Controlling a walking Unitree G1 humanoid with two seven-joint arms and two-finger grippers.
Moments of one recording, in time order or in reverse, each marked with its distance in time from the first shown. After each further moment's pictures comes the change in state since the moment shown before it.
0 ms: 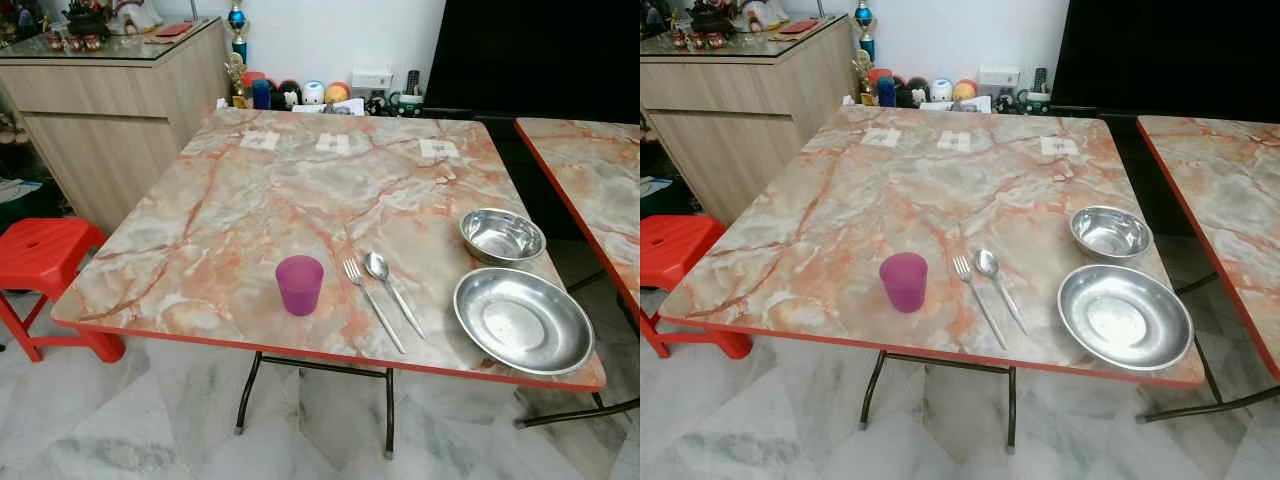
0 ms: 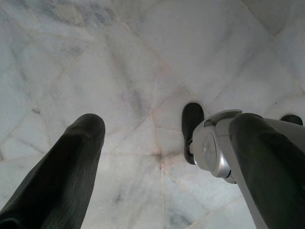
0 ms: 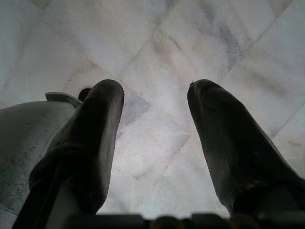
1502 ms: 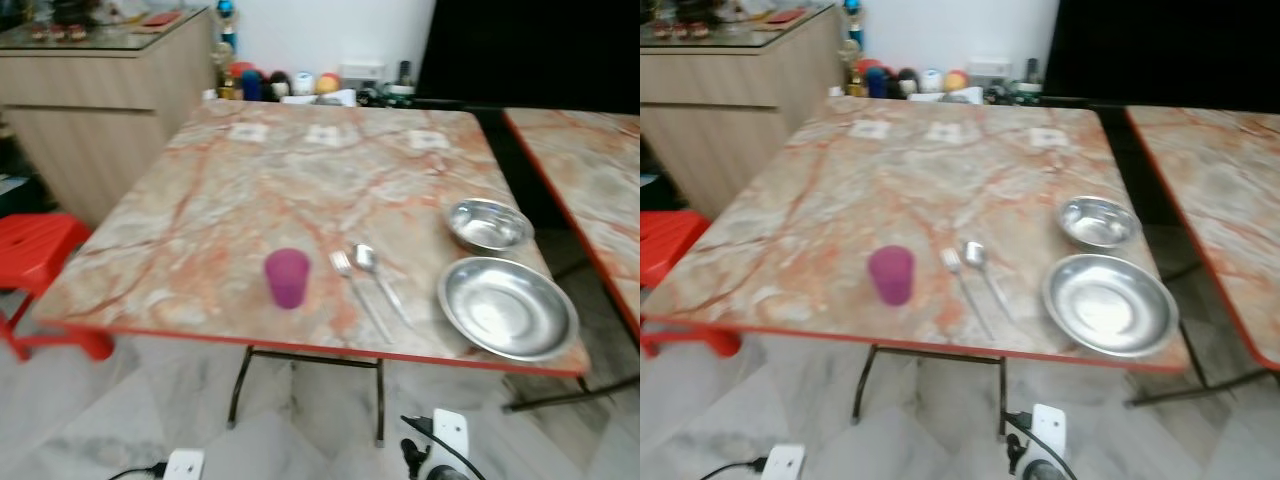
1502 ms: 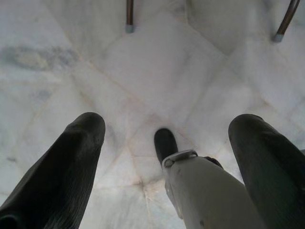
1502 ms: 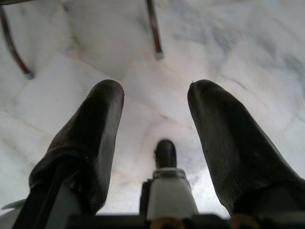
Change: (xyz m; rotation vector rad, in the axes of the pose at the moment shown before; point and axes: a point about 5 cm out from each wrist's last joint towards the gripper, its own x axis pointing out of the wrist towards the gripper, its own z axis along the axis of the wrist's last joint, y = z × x) left arm 0.013 -0.028 0.052 0.054 -0.088 -0.110; right arm 0.008 0.093 0.107 0.203 -0.147 0.183
